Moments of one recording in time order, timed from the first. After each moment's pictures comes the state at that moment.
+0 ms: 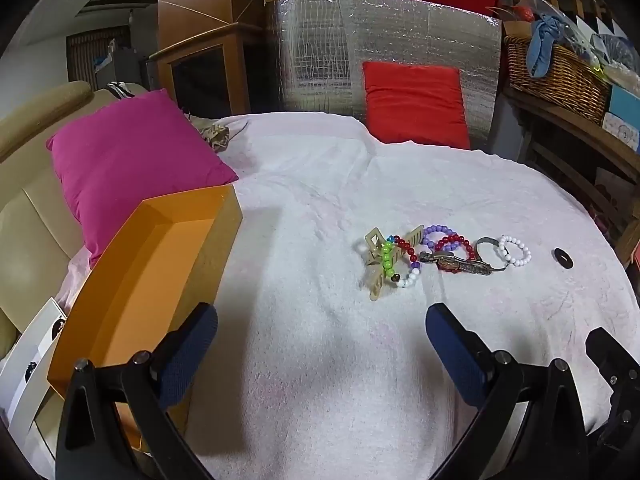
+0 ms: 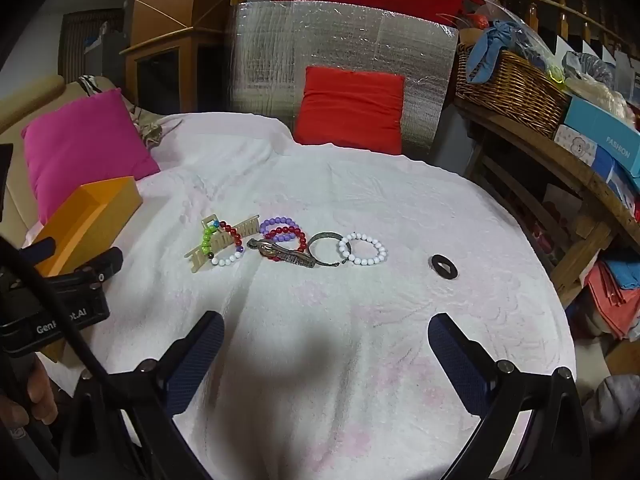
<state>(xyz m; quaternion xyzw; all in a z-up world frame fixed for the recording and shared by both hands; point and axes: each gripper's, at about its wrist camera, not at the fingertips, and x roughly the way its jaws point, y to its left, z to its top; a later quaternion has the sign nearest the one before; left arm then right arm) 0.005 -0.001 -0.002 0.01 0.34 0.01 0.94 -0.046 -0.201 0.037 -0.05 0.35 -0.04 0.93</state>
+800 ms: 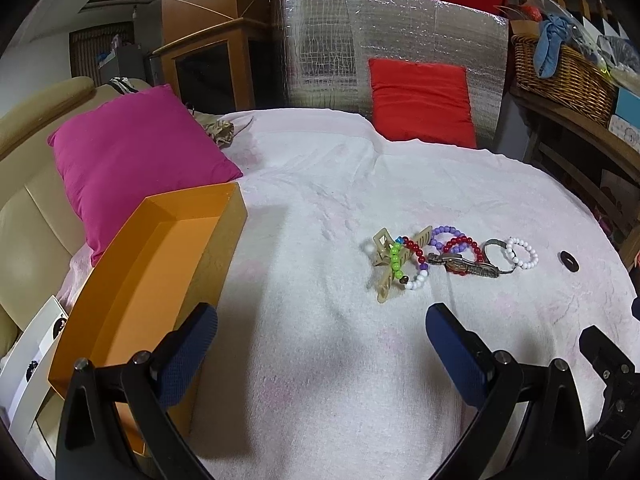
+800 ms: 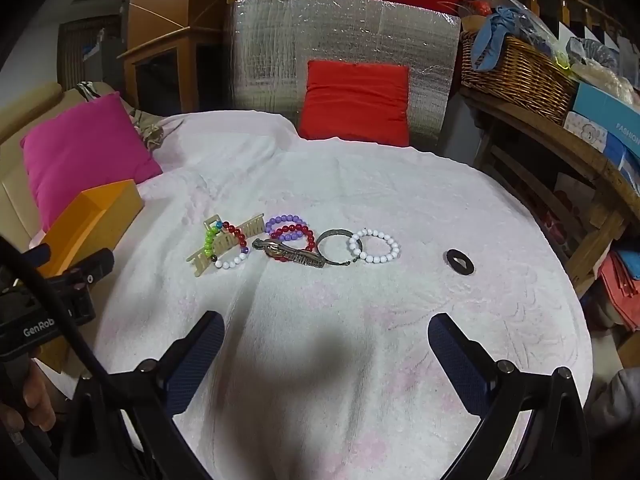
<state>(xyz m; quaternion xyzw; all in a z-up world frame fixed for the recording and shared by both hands) 0.011 0.001 -0.003 0.01 0.34 0.02 0.94 -0.029 -0.204 0.026 -0.03 0.36 -0.03 0.93</state>
